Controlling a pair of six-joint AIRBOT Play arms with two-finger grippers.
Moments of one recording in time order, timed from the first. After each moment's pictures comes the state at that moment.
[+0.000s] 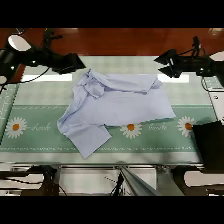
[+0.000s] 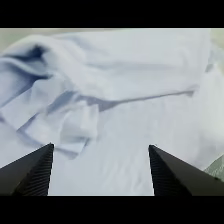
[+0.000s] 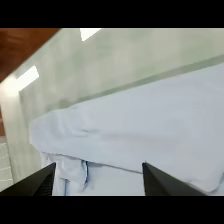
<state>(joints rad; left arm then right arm) -0.05 -1.53 1.50 0.91 -1.16 -1.37 -0.17 -1.56 1.36 -0.55 1.01 1.43</state>
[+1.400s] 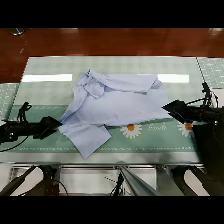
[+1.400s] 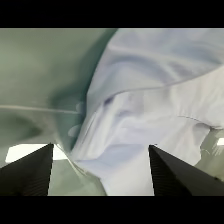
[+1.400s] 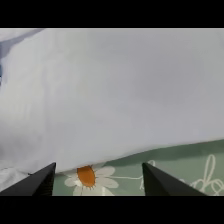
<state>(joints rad) 0.50 -1.05 0.42 0.79 -1.14 -1.06 -0.32 -0.91 0.57 -0.72 1.07 1.30</state>
